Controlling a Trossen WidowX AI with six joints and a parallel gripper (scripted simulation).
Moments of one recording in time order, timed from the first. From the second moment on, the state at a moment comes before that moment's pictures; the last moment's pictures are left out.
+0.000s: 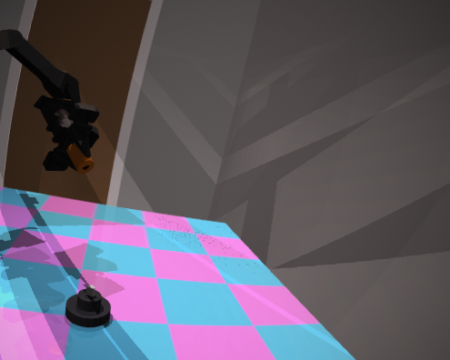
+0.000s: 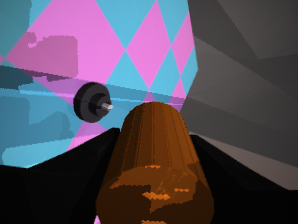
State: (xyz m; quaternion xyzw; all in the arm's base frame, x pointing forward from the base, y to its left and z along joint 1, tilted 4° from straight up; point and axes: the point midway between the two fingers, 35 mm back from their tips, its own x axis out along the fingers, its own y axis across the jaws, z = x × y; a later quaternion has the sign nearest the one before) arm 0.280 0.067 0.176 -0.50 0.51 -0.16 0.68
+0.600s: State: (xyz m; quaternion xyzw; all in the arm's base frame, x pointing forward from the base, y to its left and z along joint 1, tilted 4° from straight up) arm 0.283 0.063 0.152 -0.44 0.57 -0.09 0.69
